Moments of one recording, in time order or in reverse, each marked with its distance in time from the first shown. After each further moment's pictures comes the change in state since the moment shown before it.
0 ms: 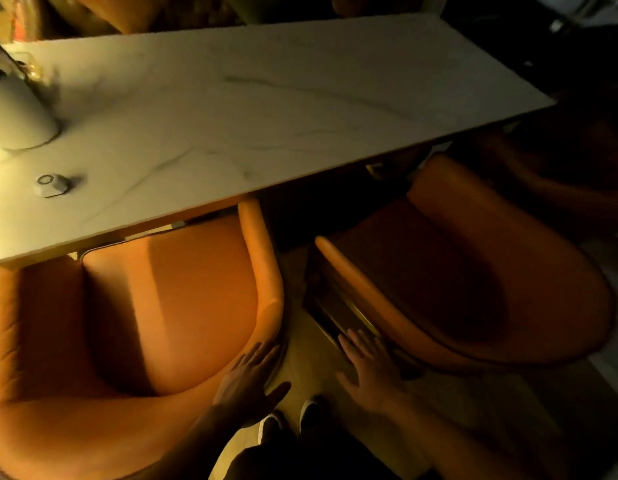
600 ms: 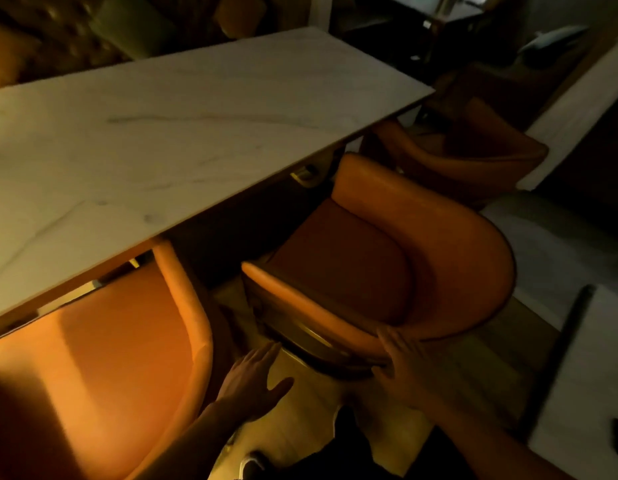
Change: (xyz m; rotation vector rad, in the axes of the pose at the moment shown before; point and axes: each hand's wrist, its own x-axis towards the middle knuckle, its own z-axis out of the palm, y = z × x) left_hand 0.104 0.095 -0.016 -0.014 -0.063 0.135; right_hand -0.086 0.144 -0.029 0.163 0.191 0.381
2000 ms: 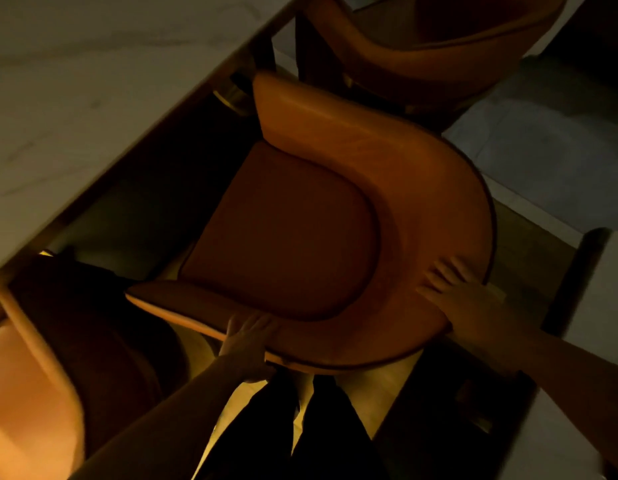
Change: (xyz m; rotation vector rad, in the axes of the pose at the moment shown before) left_hand 0.251 0.109 0.052 0.483 -0.519 0.068; right_hand 0.131 0.265 -0.111 -0.643 -0.459 -0.068
